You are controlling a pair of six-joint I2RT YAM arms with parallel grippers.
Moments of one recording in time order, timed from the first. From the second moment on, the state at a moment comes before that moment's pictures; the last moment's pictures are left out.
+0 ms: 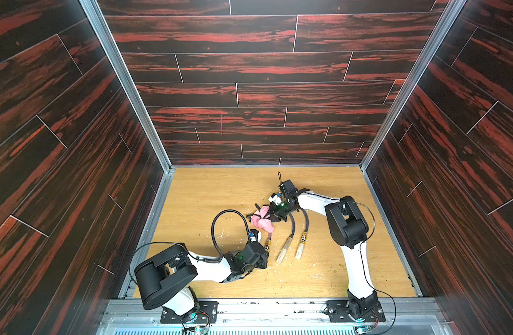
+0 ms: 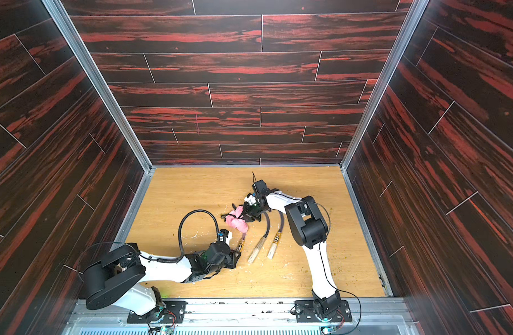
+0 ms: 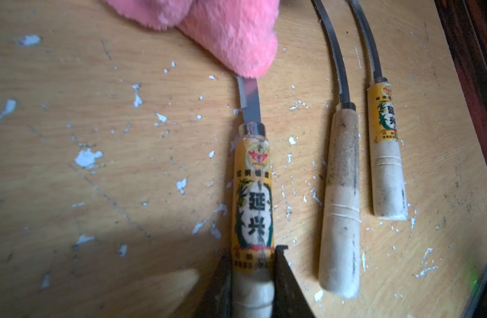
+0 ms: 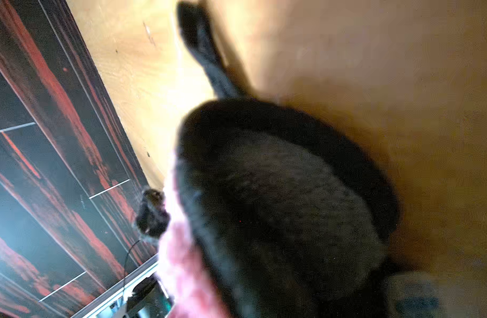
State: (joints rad) left arm -0.99 1.54 0.45 0.31 -0.11 -0.85; right arm 0.50 2.27 1.61 -0.55 -0.76 0.63
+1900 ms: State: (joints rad) left arm -1.02 1.62 0.79 -0.32 -0.18 -0.77; right arm 0.27 1.61 1.21 -0.46 -0.69 0.47
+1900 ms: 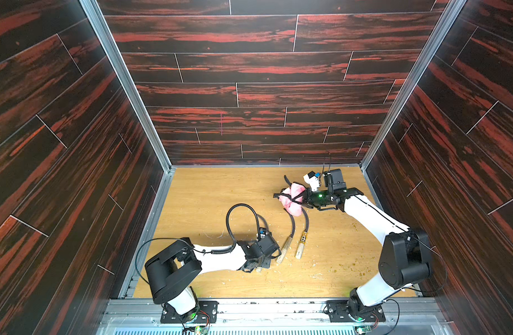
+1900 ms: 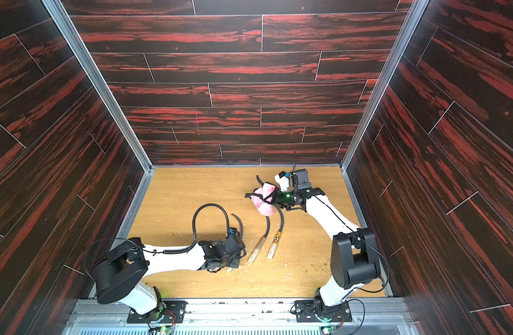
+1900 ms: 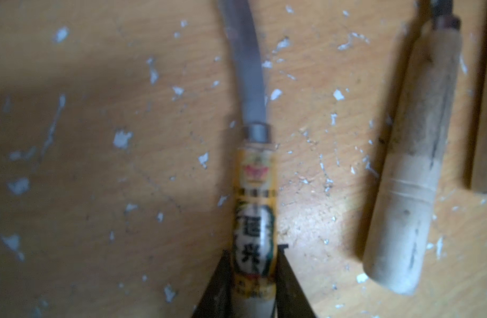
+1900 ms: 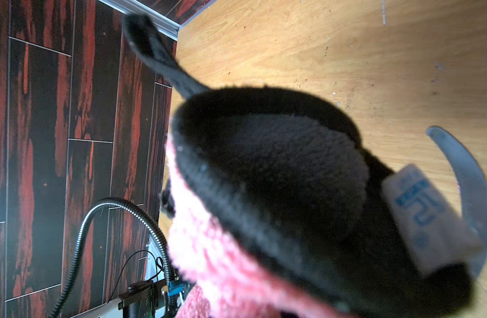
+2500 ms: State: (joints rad) left arm -0.92 1.38 0.81 -0.36 -0.23 -0.80; right arm 0.24 1.57 1.15 -0.43 -0.69 0.48
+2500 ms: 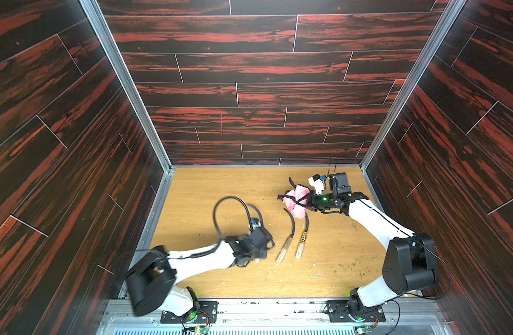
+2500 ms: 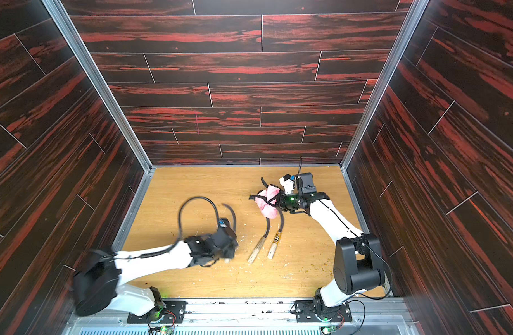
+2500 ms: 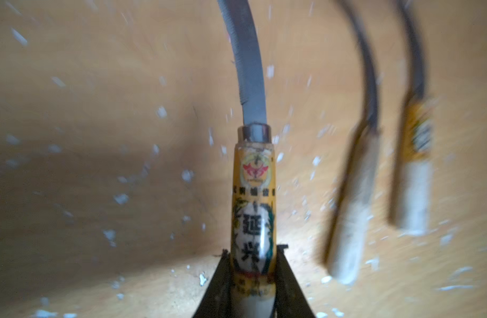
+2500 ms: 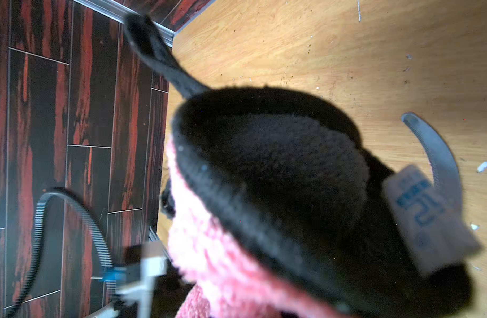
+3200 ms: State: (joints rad) left arm -0.73 1.24 0.58 0.46 0.13 -1.05; right arm 0.31 1.64 1.30 -0.22 -0.82 0.57
